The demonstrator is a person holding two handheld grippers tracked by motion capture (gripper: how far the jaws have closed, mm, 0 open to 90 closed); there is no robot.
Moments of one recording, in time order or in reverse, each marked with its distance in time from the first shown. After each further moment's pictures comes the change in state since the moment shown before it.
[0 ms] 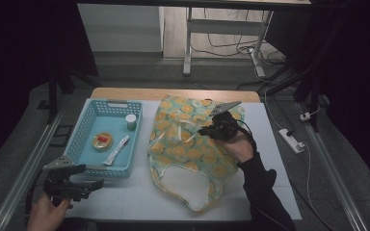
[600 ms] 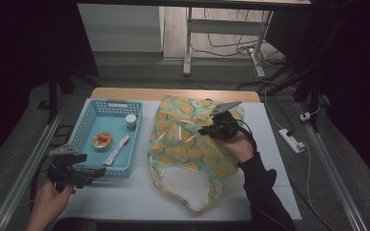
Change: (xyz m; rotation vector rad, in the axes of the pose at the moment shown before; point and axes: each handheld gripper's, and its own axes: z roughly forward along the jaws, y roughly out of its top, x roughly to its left) left arm 0.015 0.027 0.009 0.017 0.041 0.002; right arm -0.001 0.000 0.000 -0.004 -0.004 -0.002
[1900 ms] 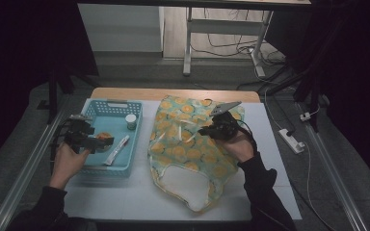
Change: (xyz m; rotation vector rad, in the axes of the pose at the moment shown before) left arm 0.055 0.074 0.055 0.056 0.055 -0.023; right arm 0.000 0.000 0.000 0.003 0.003 -0.018
